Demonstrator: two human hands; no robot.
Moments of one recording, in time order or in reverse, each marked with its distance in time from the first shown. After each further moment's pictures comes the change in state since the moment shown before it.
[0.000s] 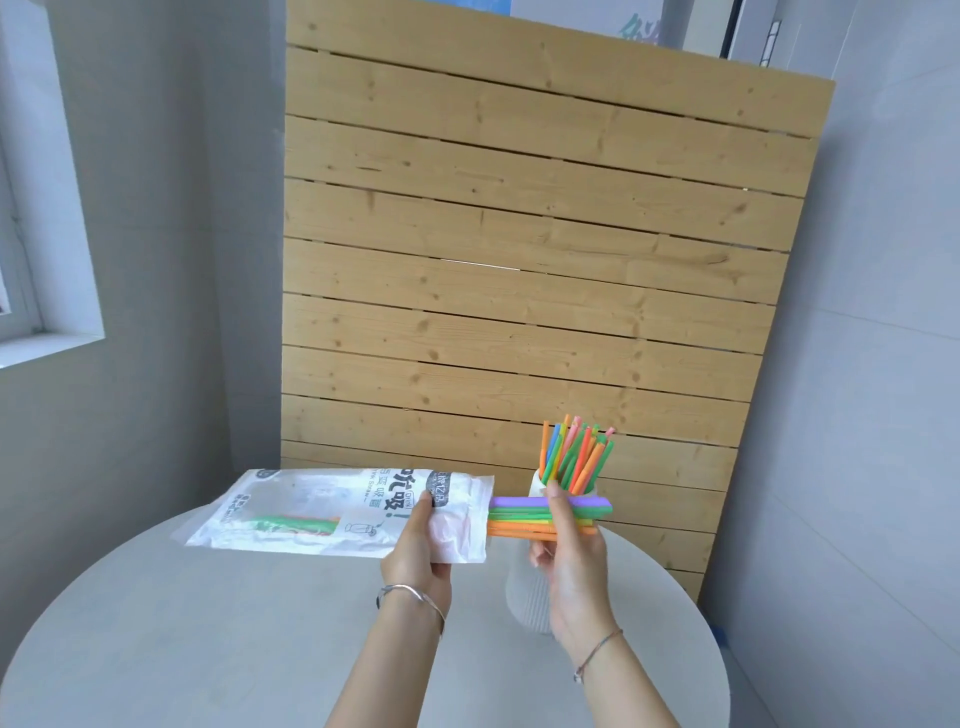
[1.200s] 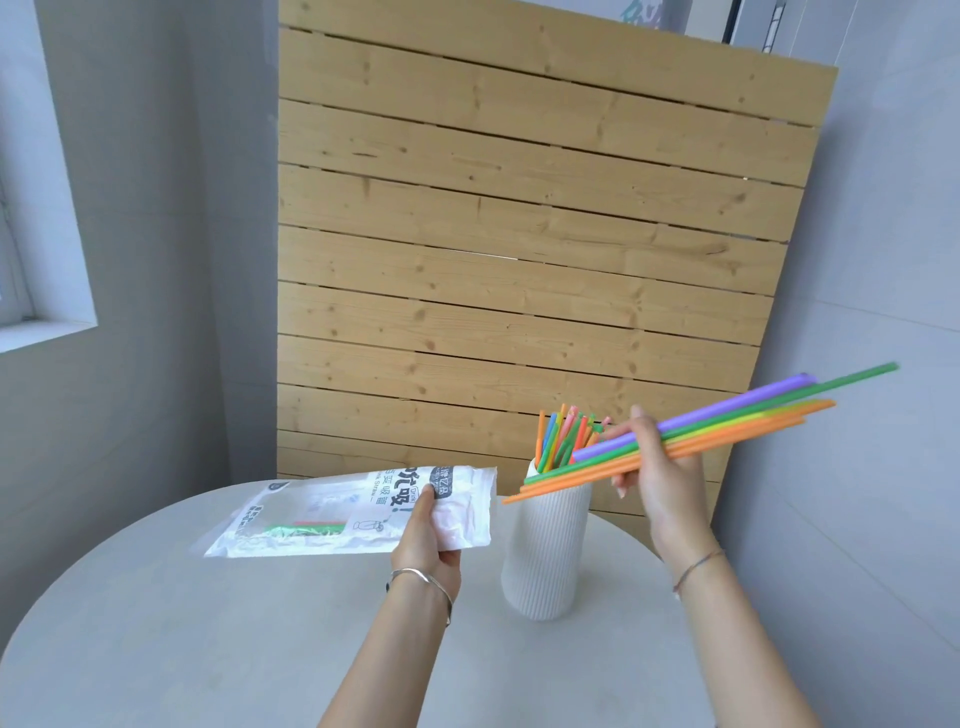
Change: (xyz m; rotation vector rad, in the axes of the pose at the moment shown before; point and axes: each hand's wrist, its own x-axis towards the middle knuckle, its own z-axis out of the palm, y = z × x) left_hand -0.006 -0.008 0.009 -0.103 -0.010 -0.080; right_hand 0.039 -0.087 -0.026 -0.326 -0.008 -0.284
